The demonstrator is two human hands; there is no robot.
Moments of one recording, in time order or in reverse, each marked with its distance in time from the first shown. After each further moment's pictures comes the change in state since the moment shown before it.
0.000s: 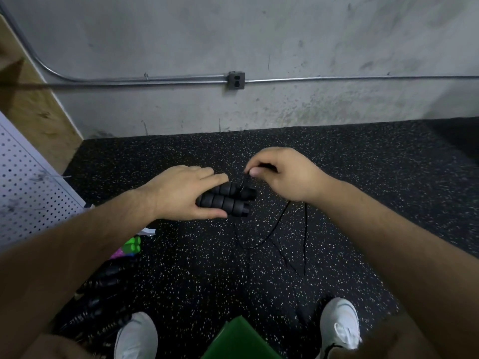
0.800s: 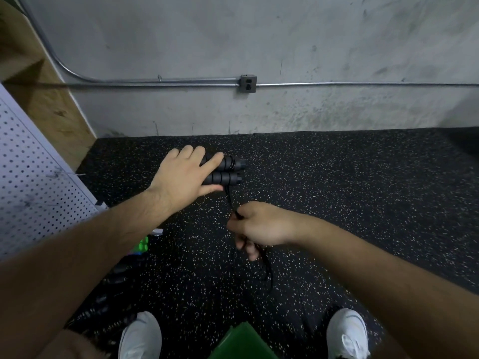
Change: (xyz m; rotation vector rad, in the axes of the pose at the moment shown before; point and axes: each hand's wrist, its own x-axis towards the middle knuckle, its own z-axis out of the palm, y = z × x) left_hand 0.001 -0.016 0.012 0.447 0.049 -0.341; right_hand -0.014 -0.060 0.056 0.475 -0.597 0.486
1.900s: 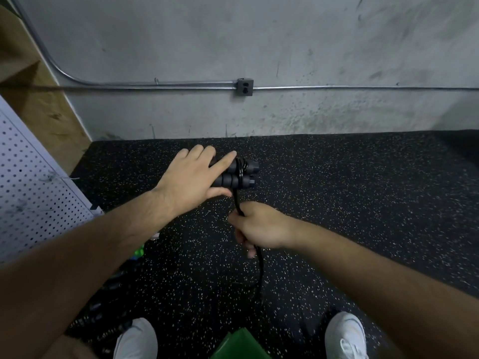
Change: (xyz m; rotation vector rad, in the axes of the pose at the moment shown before) left_hand 0.014 0.009 -0.012 -0.110 0.020 0.067; right_hand 0.010 0.008 0.001 -0.011 0.141 -0.048
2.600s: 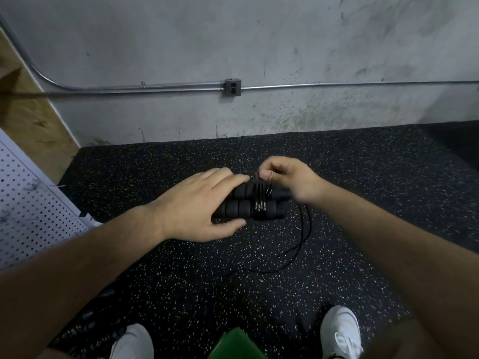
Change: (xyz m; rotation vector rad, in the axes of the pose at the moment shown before) left_hand -0.012 0.038 -0.044 -0.536 -0.020 0.217; right_hand 0.004 0.042 -0.096 0.080 0.338 -0.350
